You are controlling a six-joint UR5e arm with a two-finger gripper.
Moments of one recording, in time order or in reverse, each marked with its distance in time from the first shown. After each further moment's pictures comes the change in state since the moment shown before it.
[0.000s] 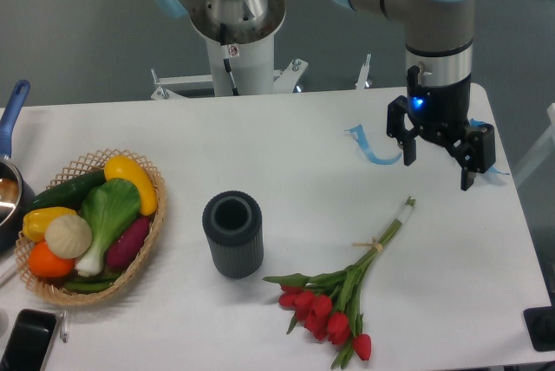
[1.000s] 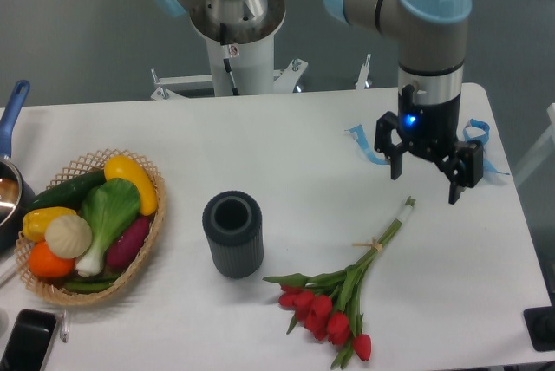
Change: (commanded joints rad) arm -0.058 -0.069 -0.035 0.054 -0.023 -0.202
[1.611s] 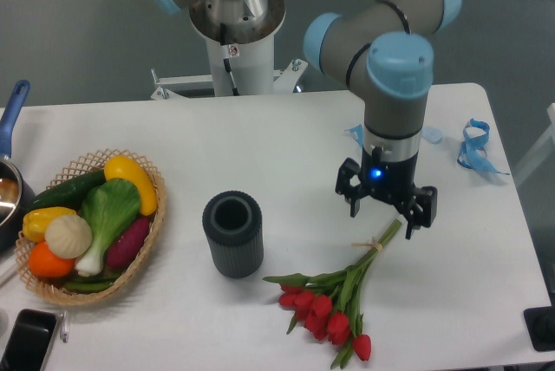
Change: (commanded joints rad) arm -0.043 -0.112 -0.064 0.101 0.003 -0.226
